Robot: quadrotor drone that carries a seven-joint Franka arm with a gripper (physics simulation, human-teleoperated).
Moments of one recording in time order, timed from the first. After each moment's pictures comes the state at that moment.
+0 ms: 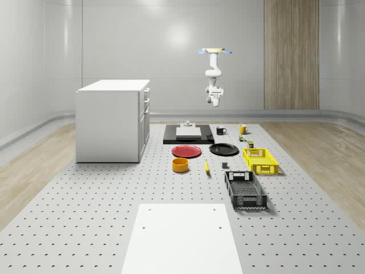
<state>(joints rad) 0.00 -0.79 0.00 -2.34 0.00 1.55 0.79</state>
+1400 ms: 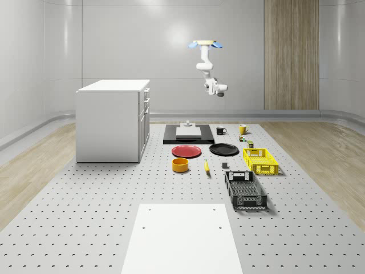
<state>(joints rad) 0.32 -0.81 -0.72 -2.41 1.01 1.43 0.63</state>
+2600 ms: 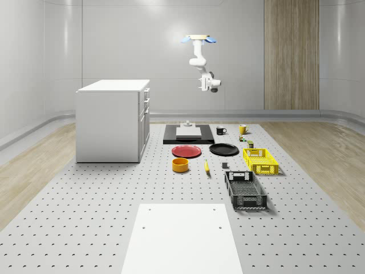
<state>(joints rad) 0.47 -0.93 -0.80 -2.43 0.95 1.55 0.69</state>
